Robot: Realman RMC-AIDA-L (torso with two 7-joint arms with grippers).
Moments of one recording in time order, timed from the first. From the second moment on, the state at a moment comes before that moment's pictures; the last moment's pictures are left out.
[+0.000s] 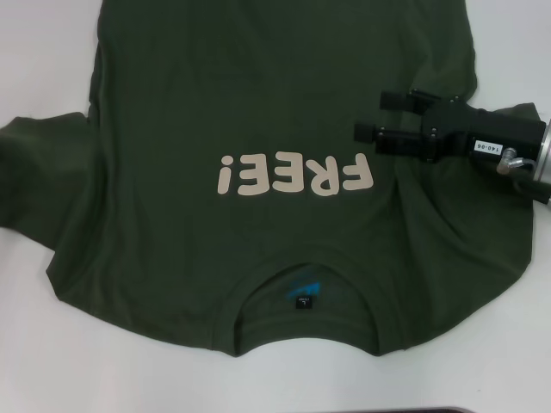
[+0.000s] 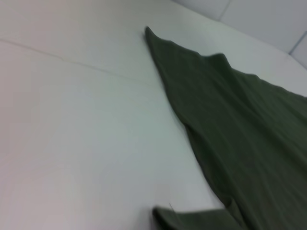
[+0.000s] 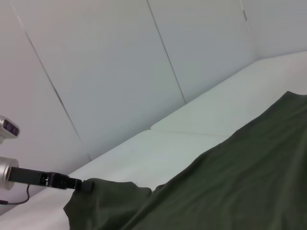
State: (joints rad) left arm -0.33 -1.95 -2.52 -0.63 -1.17 1.18 -1.81; right arm 0.51 2.09 -0.56 -0.48 -1.97 -1.47 1.34
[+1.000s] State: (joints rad) left arm -0.33 -1.96 -2.54 -0.68 -1.16 1.23 -1.87; right arm 0.51 2.09 -0.56 -0.48 -1.96 -1.48 1.34
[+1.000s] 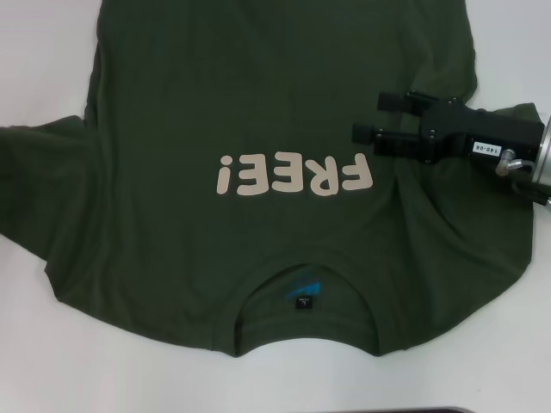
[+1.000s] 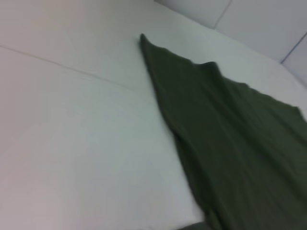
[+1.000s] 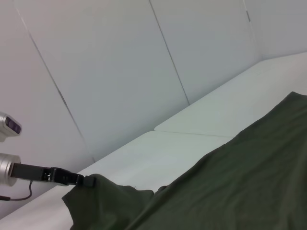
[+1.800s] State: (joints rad) left arm -0.42 -2.03 -2.53 -0.74 -1.16 1.45 -2.05; right arm 0.51 2.09 -0.57 -0.46 -1.96 -1.48 1.32
